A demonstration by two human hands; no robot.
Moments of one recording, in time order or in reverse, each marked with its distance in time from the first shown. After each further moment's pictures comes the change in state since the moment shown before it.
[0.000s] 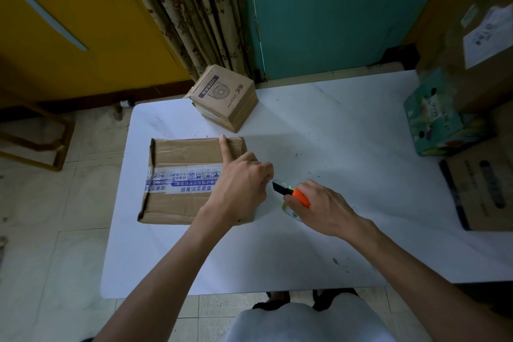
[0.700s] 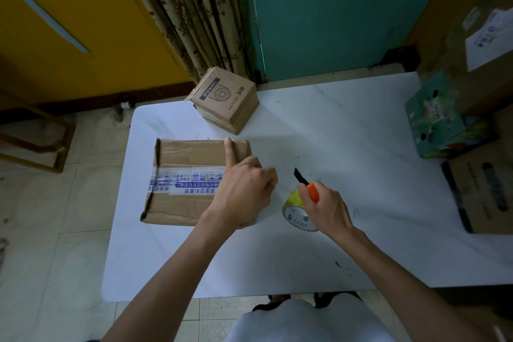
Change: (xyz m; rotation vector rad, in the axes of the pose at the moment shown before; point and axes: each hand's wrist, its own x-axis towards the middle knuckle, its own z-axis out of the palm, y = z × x) left_hand 0.001 -0.002 0.007 -0.001 0.054 0.043; right_hand 0.009 0.011 0.027 0.293 0.295 0.266
